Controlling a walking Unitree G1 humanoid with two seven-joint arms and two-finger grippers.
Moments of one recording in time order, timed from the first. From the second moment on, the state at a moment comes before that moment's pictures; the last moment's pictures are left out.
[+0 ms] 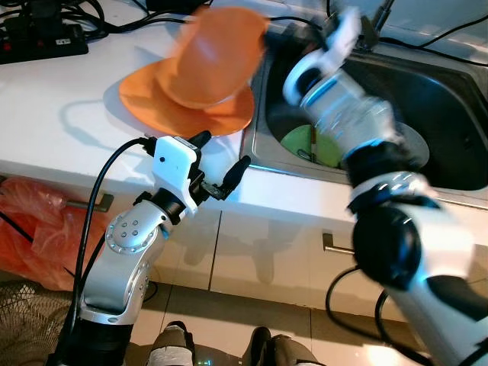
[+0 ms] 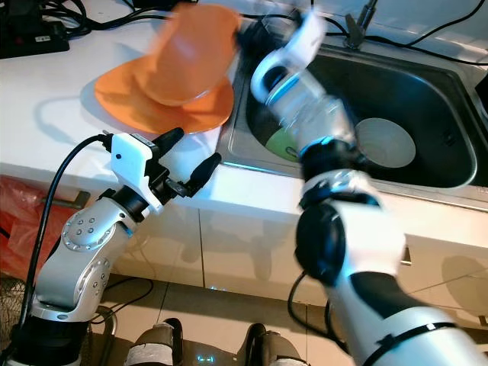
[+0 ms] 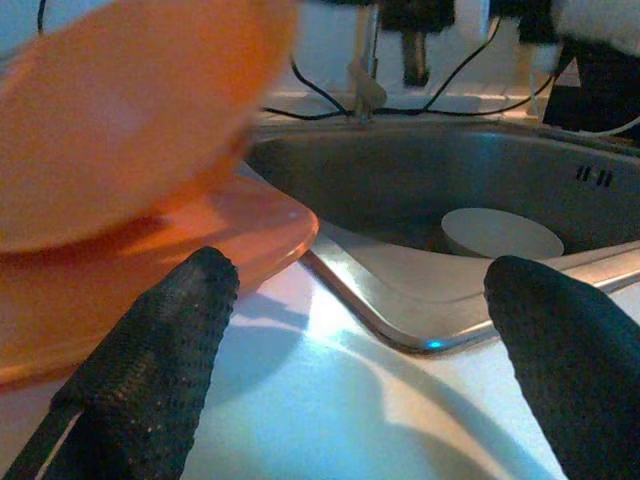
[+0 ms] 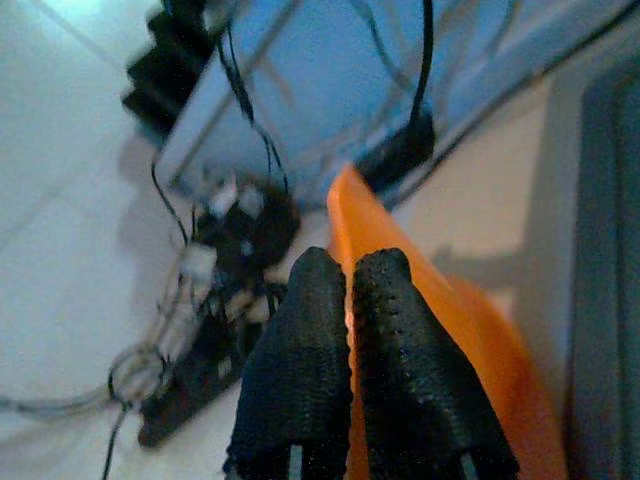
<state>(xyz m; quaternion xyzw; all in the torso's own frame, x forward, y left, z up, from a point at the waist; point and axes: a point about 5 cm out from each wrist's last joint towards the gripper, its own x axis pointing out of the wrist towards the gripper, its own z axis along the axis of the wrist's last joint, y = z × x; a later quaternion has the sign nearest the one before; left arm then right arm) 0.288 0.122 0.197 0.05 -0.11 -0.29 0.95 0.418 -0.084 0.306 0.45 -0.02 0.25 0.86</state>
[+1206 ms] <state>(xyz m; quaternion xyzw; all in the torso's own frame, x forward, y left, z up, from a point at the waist) 0.288 0.122 0.197 0.05 -0.11 -0.29 0.95 0.413 -0.080 0.267 0.43 0.04 0.24 0.87</state>
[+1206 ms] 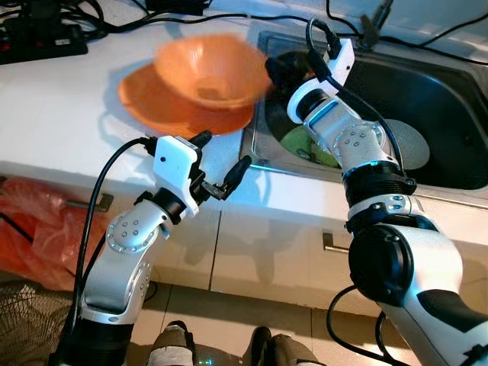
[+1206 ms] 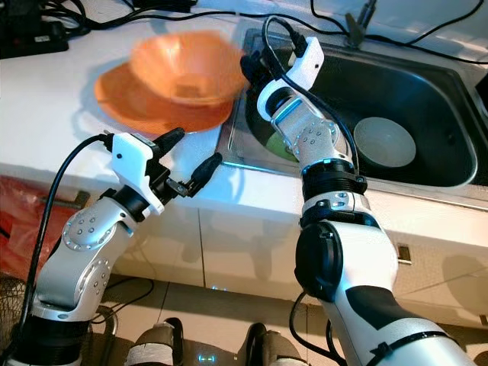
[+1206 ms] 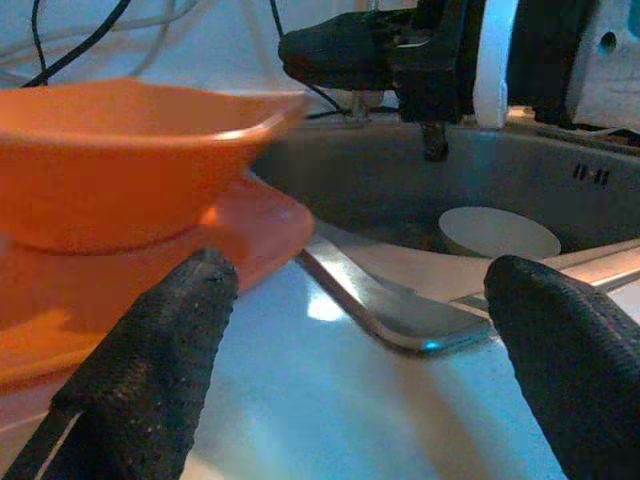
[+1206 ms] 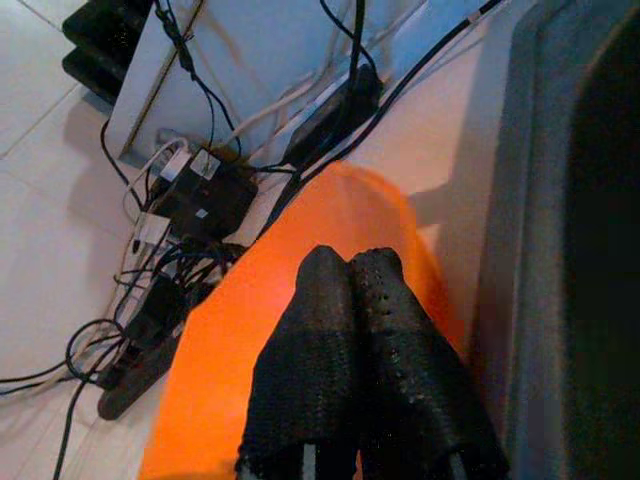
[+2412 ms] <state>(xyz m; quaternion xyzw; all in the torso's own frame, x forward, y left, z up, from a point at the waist) 0.288 0.120 0.197 0.04 -0.11 -0.30 0.95 0.401 -0.087 0.273 0.41 0.02 0.27 0.87</state>
